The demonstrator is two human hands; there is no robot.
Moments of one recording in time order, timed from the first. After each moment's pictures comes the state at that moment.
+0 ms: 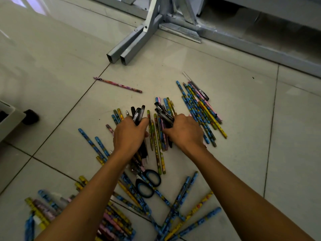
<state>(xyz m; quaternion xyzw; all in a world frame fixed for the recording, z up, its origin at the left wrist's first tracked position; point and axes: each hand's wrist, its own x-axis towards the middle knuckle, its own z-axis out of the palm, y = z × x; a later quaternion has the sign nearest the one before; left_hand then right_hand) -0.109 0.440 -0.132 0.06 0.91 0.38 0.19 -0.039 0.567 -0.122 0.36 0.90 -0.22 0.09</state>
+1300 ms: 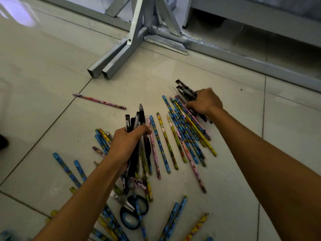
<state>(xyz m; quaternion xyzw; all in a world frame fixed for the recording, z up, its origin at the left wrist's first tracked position) -0.120 0.488 -0.119 -0.04 0.75 0.57 0.34 -0.091 0.737 -0.122 0.41 0.89 -0.20 0.07</state>
